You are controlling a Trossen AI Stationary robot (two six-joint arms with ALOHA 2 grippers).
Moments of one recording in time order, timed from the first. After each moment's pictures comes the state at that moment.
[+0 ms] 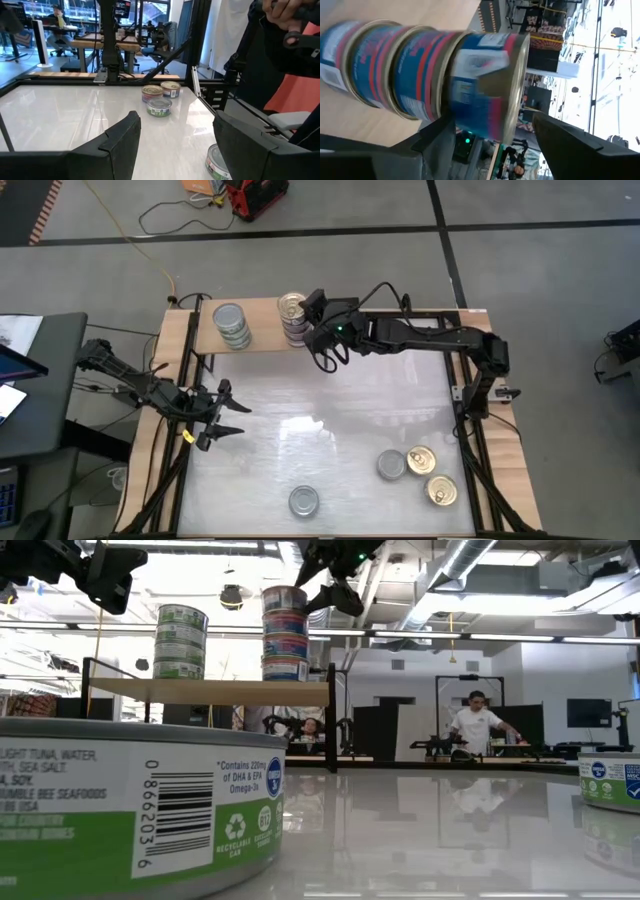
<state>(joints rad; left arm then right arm) -0.50 0.38 0.26 0.17 -0.32 -0.09 -0.17 1.79 1.66 -0.21 0.55 -1.47</state>
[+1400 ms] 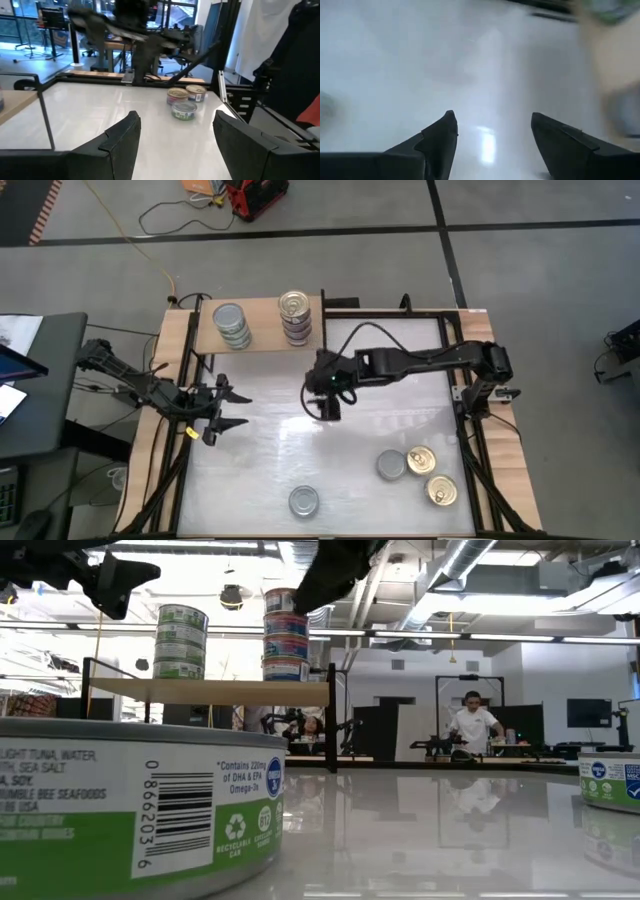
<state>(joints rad) -0.50 0.38 0.26 0.17 -0.47 -0.09 0.03 1.79 1.63 -0.60 0.09 -0.15</state>
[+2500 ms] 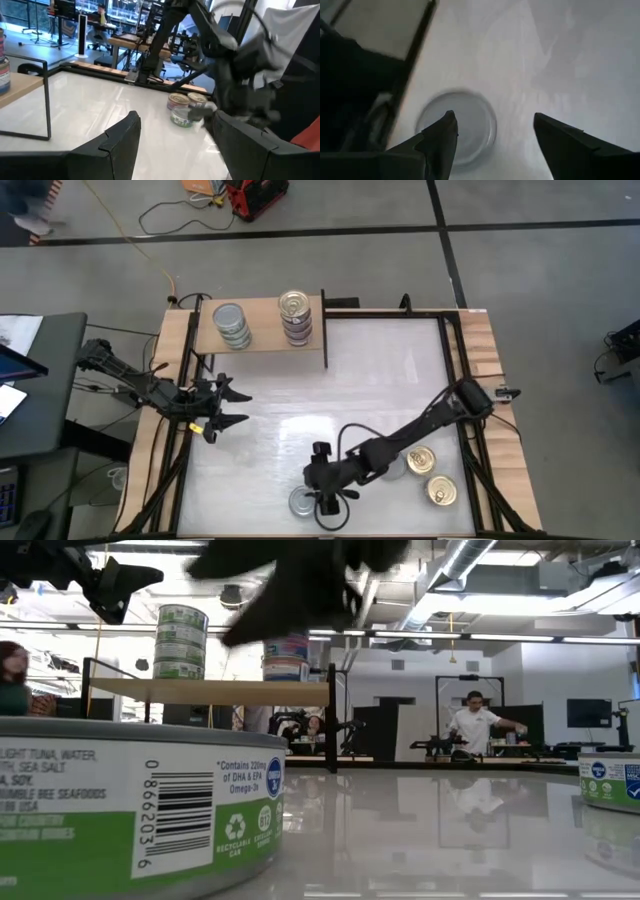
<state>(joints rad) -0.50 0.39 0.26 0.19 -0.51 -0.22 0.47 2.06 1.51 -0.18 0.19 0.30</state>
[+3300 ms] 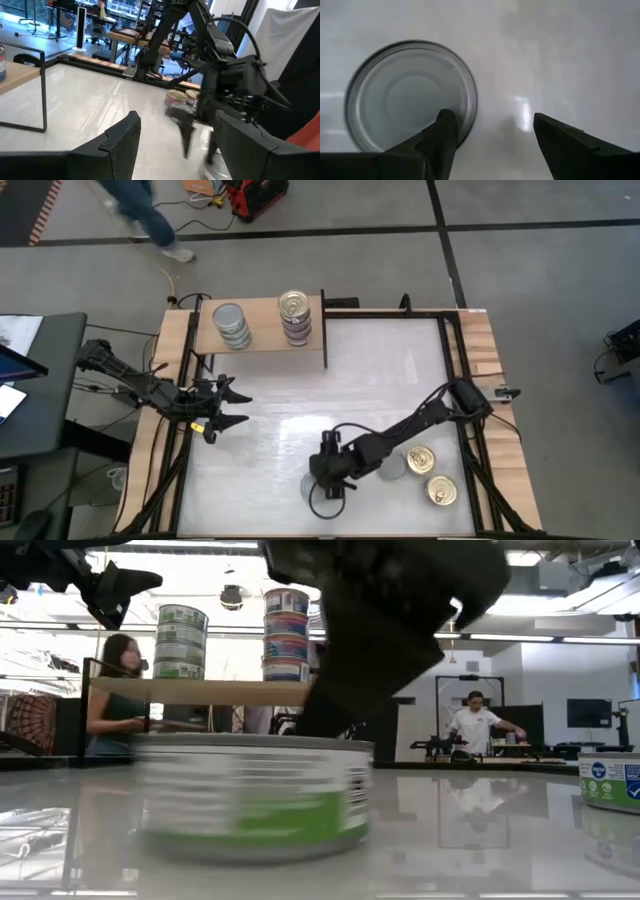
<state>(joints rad) -0.50 0.39 0.26 0.17 -0.51 -0.27 0.43 2.12 1.52 -0.48 0.27 0.29</state>
